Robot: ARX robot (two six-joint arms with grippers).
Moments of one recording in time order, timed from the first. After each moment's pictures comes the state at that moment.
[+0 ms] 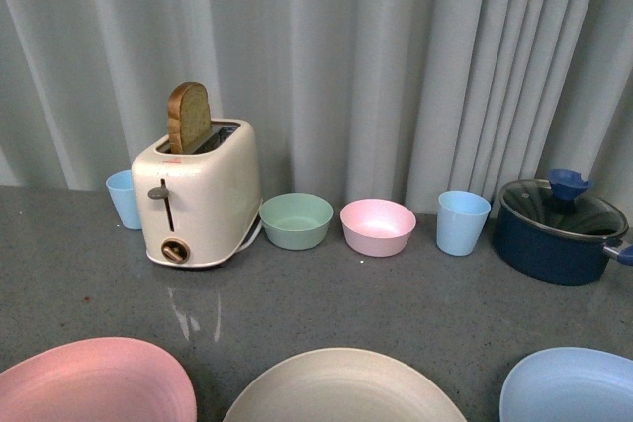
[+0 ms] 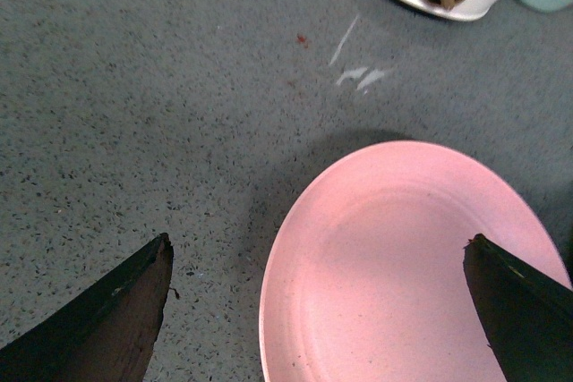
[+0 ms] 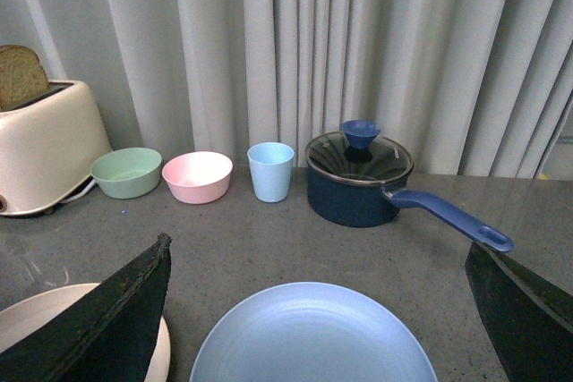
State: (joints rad) left arm 0.47 1.64 0.60 0.32 0.46 0.13; right arm 0.00 0.00 0.01 0.00 0.00 0.00
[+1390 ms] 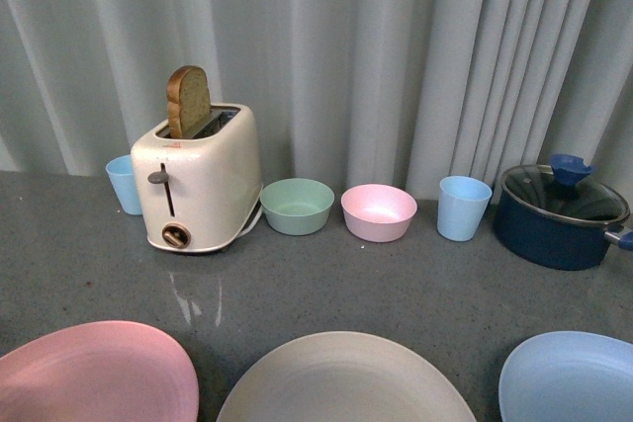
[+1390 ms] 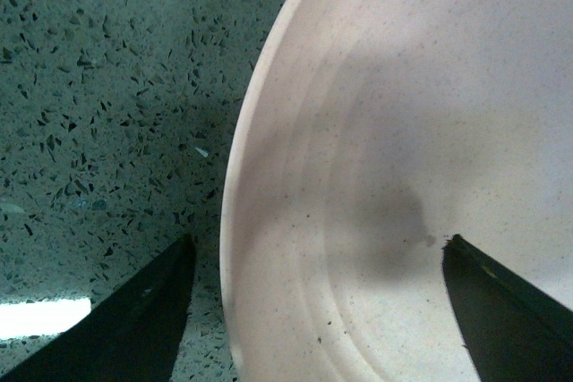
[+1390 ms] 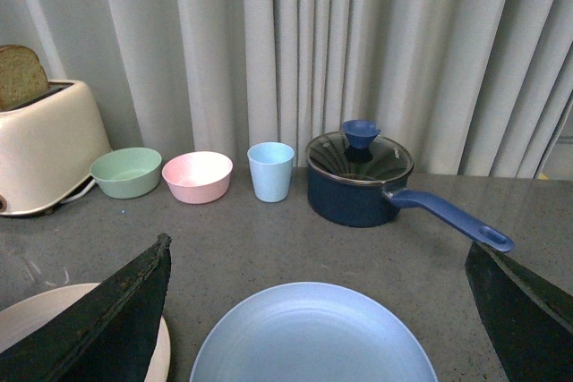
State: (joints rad) left arm 0.33 2.01 0.80 0.05 0.30 0.31; right arm 0.00 0.00 0.01 0.00 0.00 0.00
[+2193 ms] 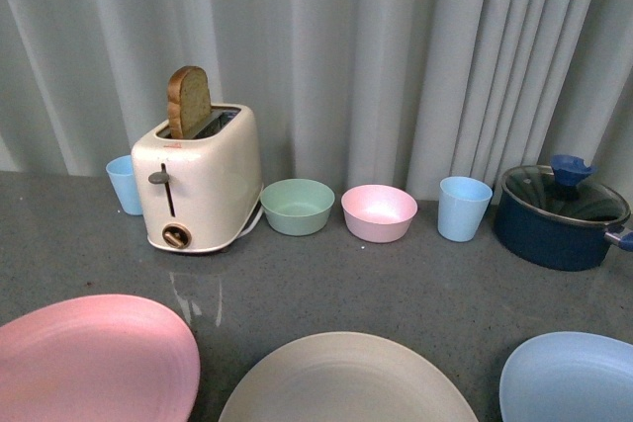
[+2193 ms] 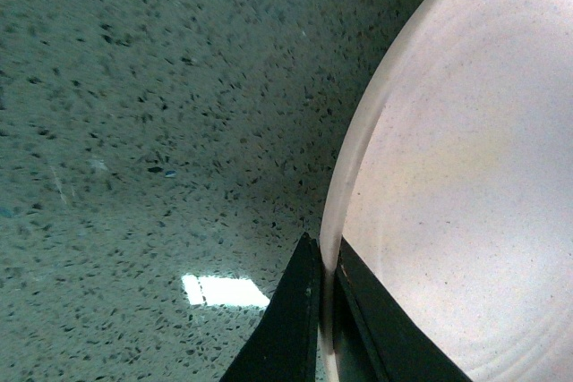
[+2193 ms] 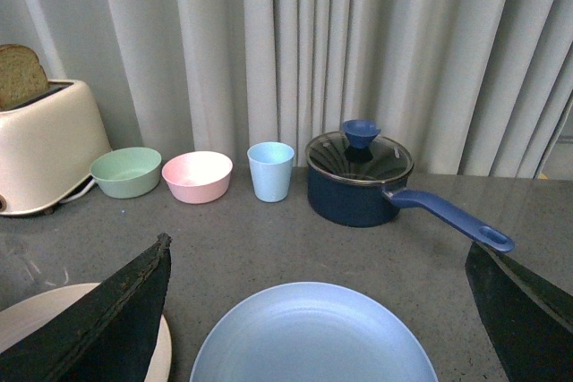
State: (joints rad) left arm 0.45 1.99 0.95 -0.21 0.46 0.16; right arm 0.00 0.00 0.01 0.00 0.00 0.00
